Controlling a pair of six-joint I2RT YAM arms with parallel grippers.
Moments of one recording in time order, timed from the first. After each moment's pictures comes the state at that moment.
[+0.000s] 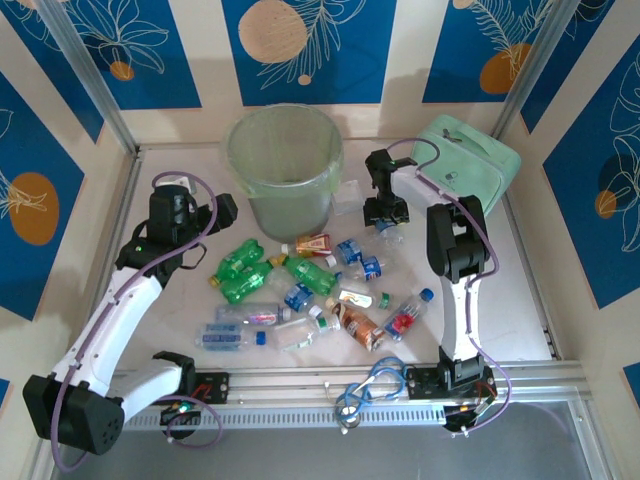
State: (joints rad) left arm -0.25 1.04 0.97 -0.51 -0.05 -0.53; right arm 0.30 2.15 1.70 -0.99 0.11 0.24
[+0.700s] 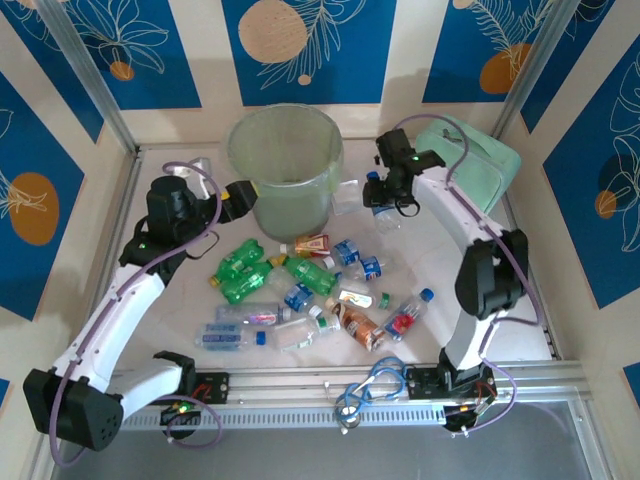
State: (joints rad) left arm -0.30 1.06 0.99 -0.24 0.33 -0.60; right arm 0.34 1.74 1.61 -0.96 0.00 0.29
